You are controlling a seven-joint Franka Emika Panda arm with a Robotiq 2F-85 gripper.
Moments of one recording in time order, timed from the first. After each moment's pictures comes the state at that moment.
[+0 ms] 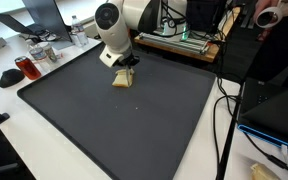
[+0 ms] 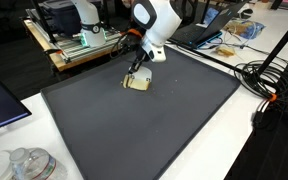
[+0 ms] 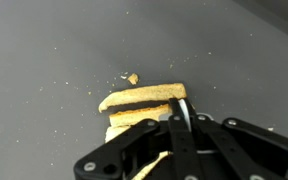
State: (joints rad) arm 0.03 0.49 0.02 -2.04 -0.33 2.06 -0.36
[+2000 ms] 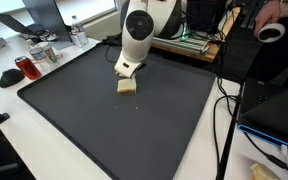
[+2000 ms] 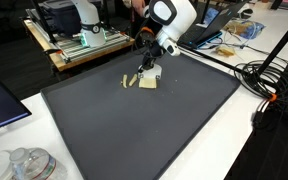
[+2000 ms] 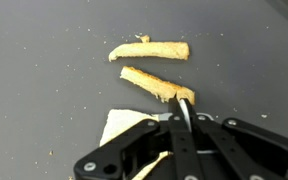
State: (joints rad) arm 0.12 0.54 0.07 -1.97 -0.52 2.01 -0.36
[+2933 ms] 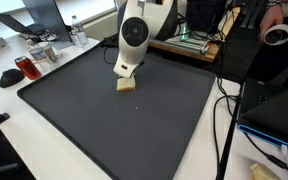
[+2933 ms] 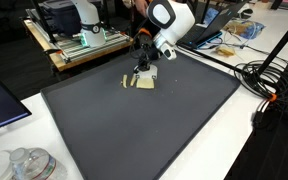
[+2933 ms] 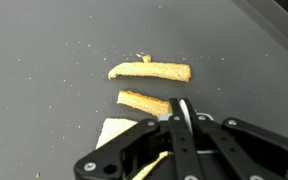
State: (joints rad) arm 0.10 0.56 0.08 -1.95 -0.53 1.94 -0.43
